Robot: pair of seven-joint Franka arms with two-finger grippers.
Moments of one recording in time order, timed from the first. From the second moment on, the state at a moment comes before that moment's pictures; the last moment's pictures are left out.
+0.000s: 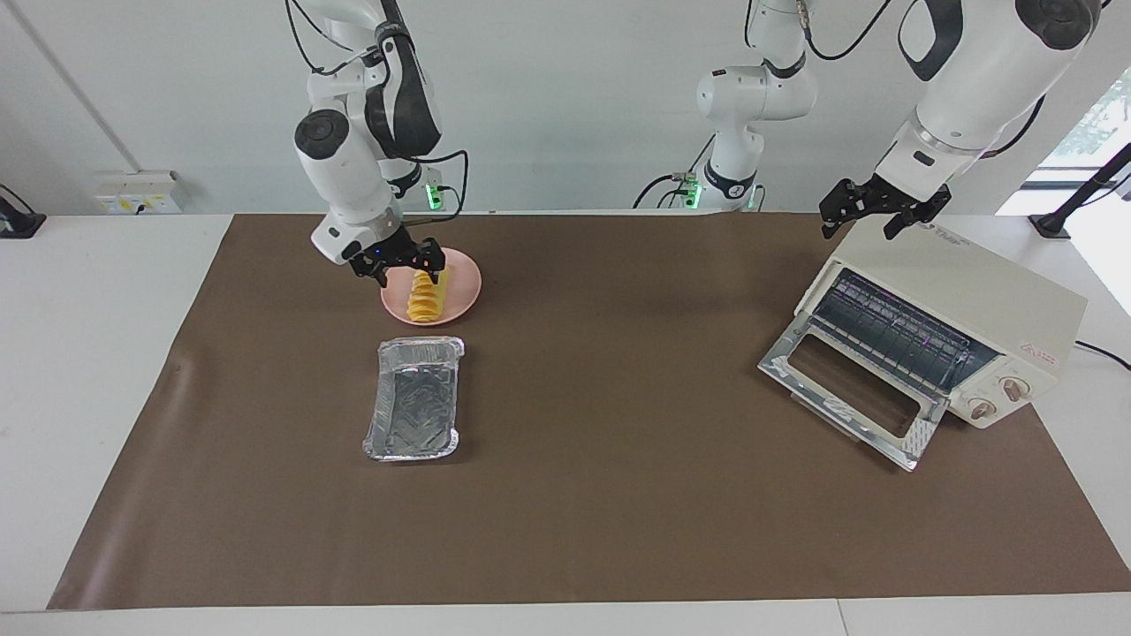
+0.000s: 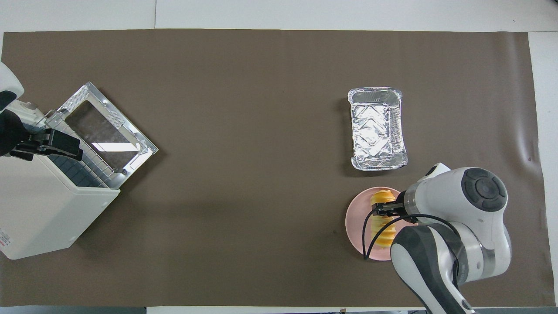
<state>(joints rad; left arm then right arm) -0.07 -0.03 -0.02 -1.63 -0.02 1.47 0.00 0.02 -0.20 0.15 -2.26 0.15 2.05 0.11</state>
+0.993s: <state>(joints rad) -0.07 -0.03 -0.02 -1.63 -0.02 1.47 0.00 -0.13 -0.05 0.14 -1.75 -0.02 1.68 0.05</state>
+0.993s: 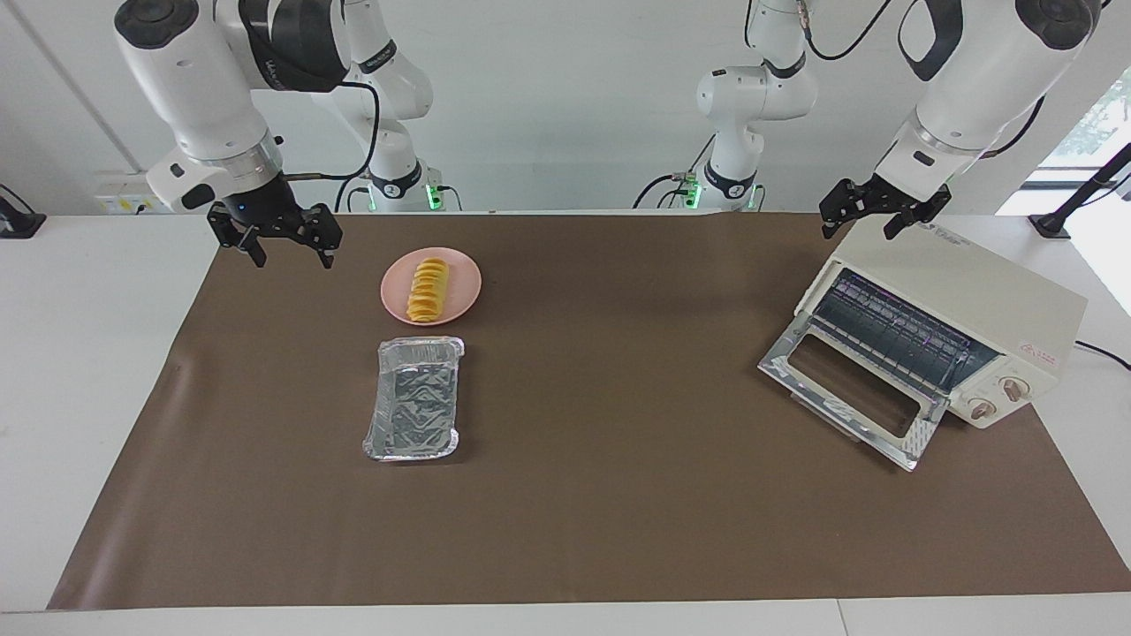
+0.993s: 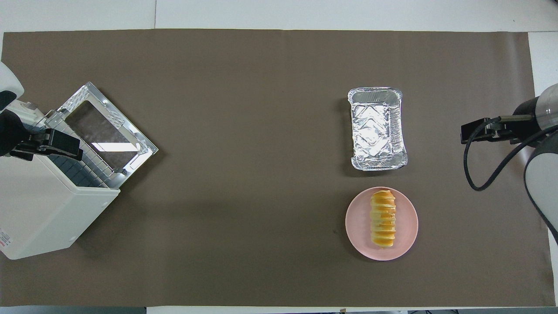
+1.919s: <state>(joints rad) -0.07 -0.03 -0.02 -1.63 -0.02 1.47 0.00 -0.13 -0.05 0.15 -1.73 -0.01 1.57 0.05</state>
